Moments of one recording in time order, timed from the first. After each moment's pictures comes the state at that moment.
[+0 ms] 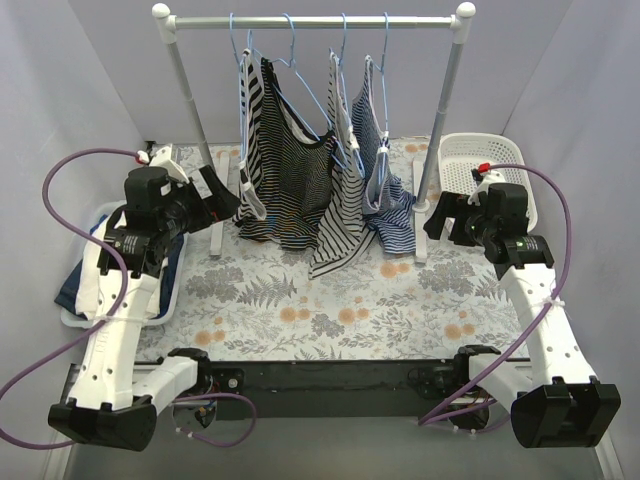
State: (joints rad) left arm -0.12 1.00 1.28 -0.78 0.15 -0.49; right arm 0.06 1.00 0.97 -0.61 -0.21 0.23
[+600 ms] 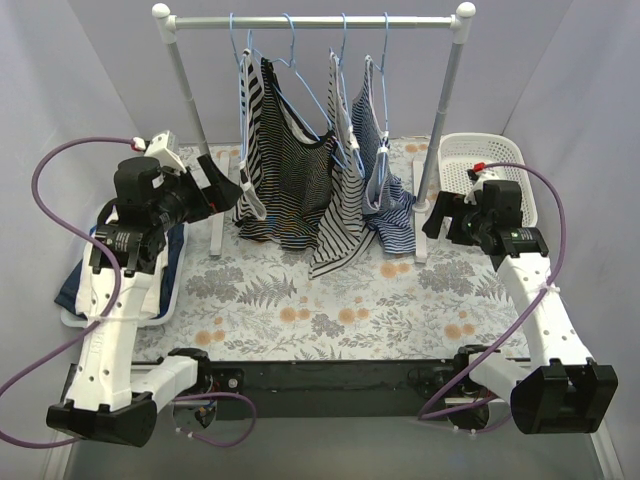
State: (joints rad) left arm -0.12 1.03 1.38 -0.78 0.22 -0.47; right arm 0.06 1.07 0.98 -0.62 -0.20 0.23
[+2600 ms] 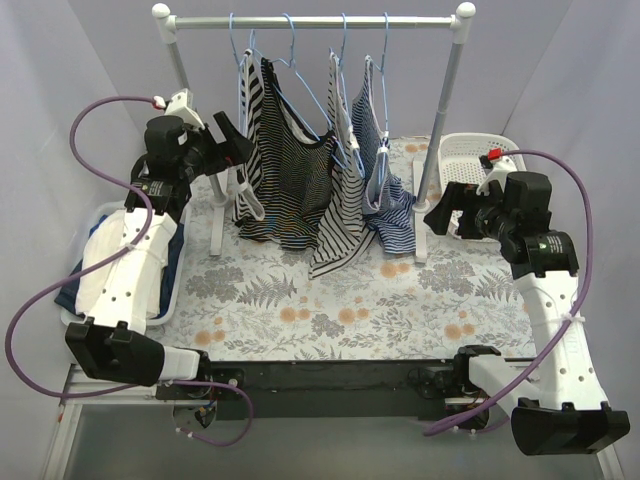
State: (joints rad) left arm -0.14 1.34 1.46 -0.42 0.17 -0.46; right arm 0.07 0.96 1.19 -0.80 -0.33 0.20
